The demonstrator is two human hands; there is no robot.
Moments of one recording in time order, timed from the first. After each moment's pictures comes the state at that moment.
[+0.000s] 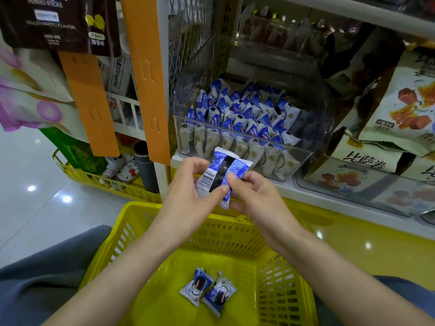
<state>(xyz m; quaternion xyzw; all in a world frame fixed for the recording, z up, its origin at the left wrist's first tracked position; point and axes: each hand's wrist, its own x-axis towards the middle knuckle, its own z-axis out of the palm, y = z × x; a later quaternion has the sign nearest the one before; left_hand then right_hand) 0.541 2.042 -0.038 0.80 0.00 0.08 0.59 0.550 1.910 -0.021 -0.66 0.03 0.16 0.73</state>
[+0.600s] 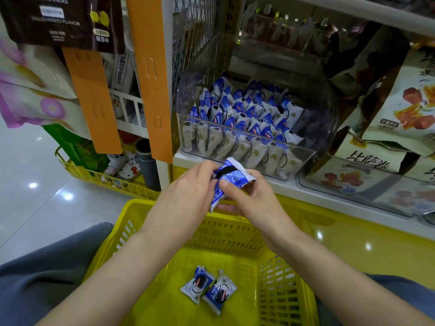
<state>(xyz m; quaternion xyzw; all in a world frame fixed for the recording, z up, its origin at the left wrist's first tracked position) 0.532 2.050 -0.032 0.94 -0.13 0.17 0.28 0.548 1.914 -0.025 -0.67 0.01 0.14 0.73</state>
